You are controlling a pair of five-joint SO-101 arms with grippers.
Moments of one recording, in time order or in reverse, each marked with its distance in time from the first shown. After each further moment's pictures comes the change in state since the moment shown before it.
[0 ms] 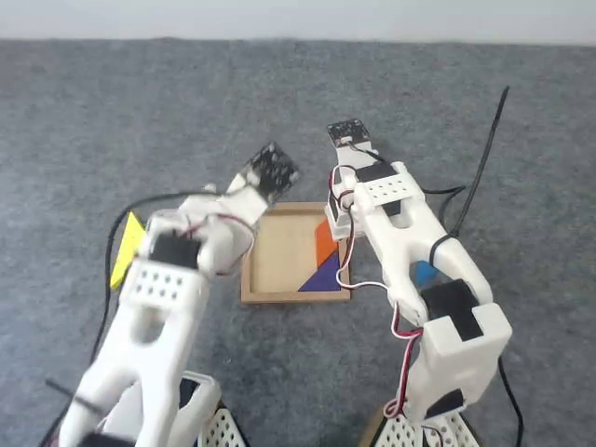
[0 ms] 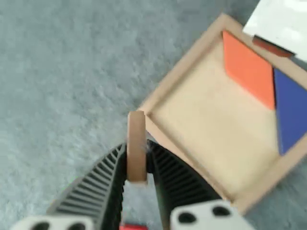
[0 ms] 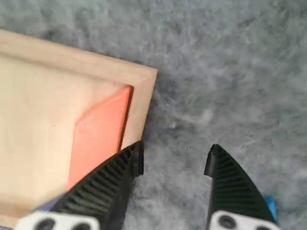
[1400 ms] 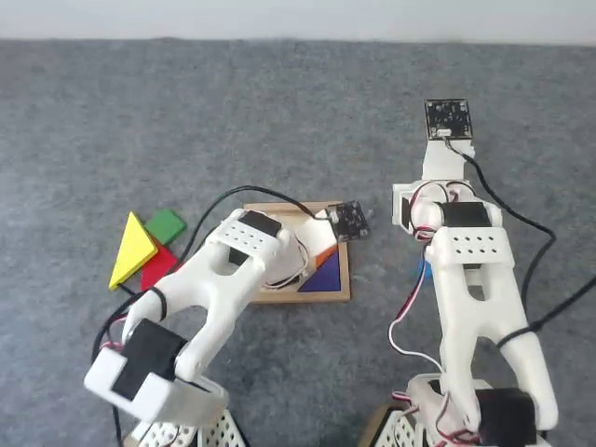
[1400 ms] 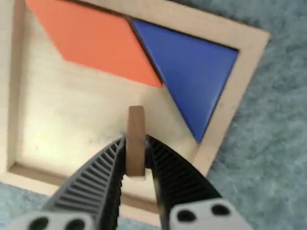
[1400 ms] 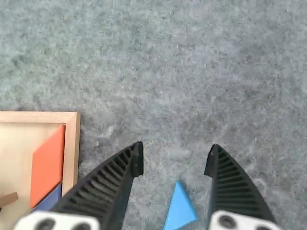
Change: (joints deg) left arm 13.9 36.5 -11.8 4.1 -11.5; right arm 15.6 -36.7 24.0 -12.7 1.2
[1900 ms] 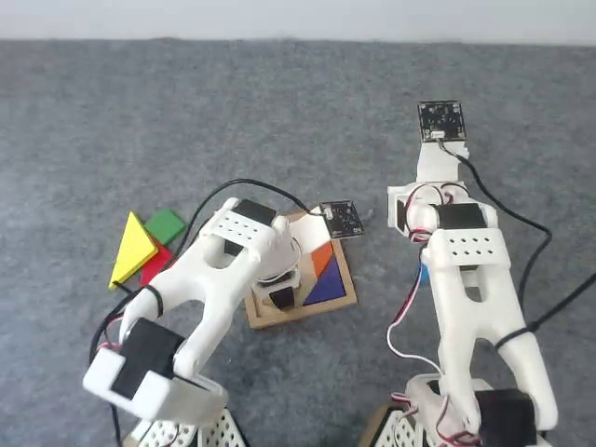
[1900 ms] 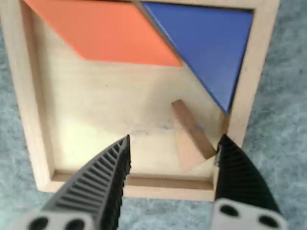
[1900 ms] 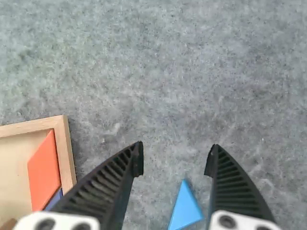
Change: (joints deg) left arm -1.9 0.0 -4.2 9.5 -1.2; right arm -1.5 -0.3 0.8 0.0 0.0
